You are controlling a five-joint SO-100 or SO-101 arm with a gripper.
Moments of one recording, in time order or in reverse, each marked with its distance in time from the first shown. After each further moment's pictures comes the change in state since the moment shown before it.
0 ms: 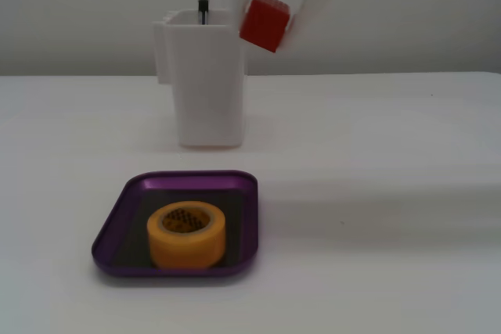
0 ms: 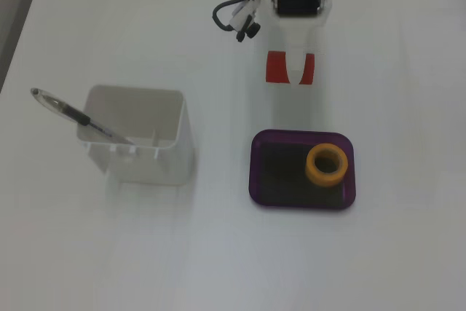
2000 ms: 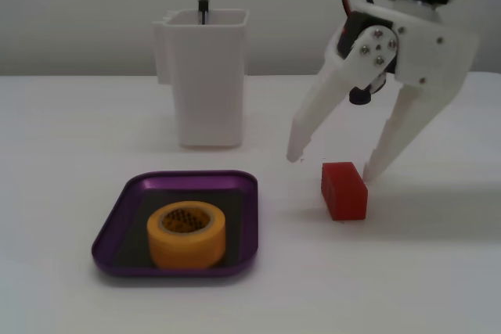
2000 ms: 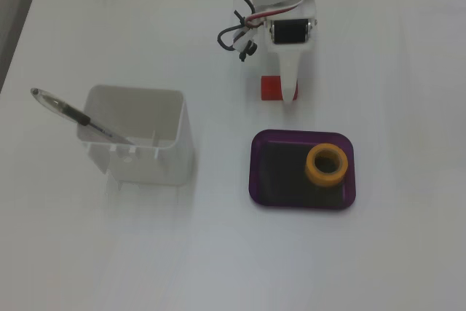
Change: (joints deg) arm -0.1 11.4 43.4 -24.9 -6.8
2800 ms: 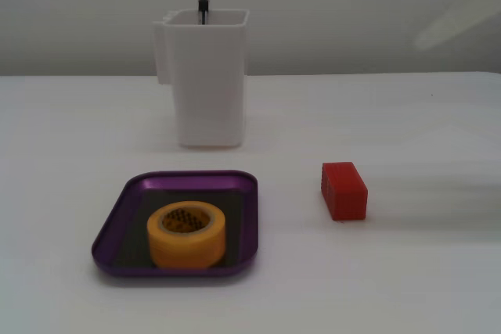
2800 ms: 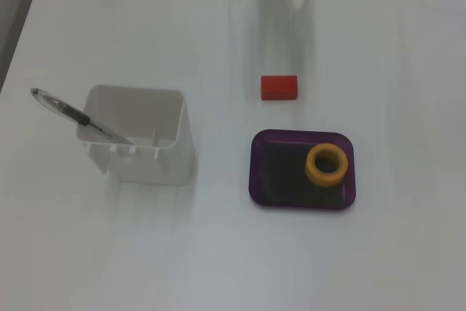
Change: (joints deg) arm -1.8 57.2 18.3 11.6 0.0
